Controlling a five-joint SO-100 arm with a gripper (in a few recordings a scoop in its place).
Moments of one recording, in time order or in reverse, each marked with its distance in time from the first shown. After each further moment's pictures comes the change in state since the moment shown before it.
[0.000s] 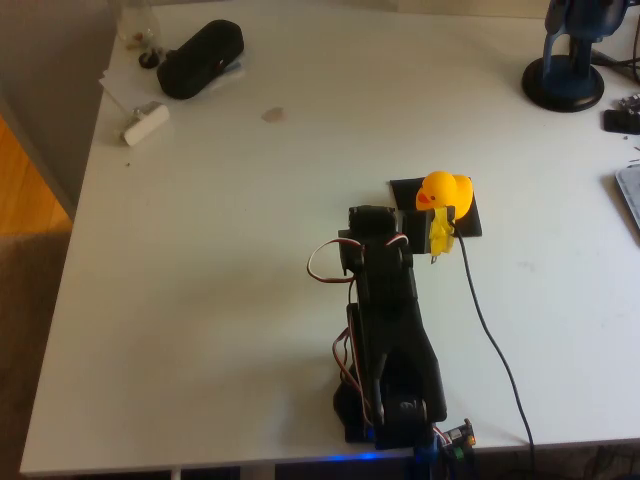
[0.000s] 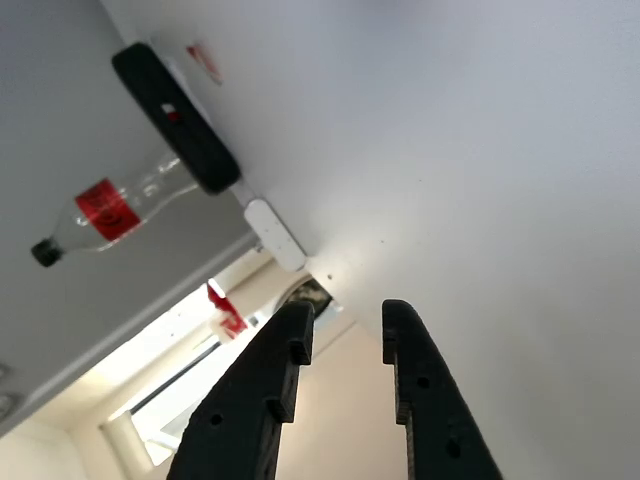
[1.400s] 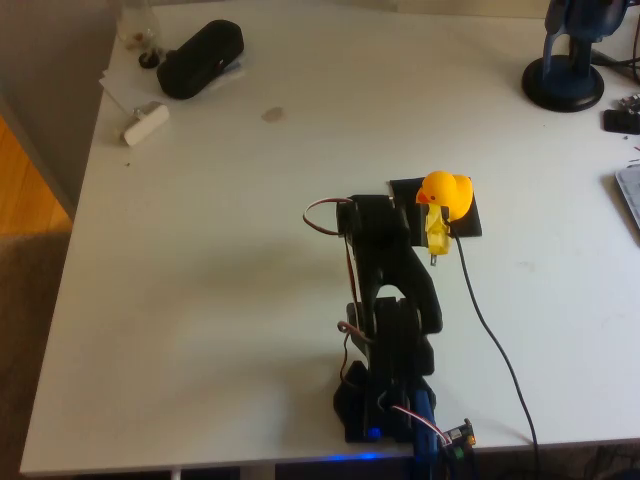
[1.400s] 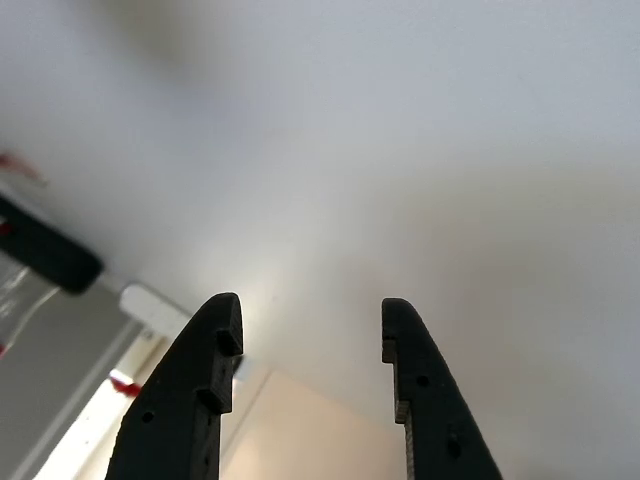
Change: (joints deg) arm 0.4 -39.0 -16.9 -0.2 -0.4
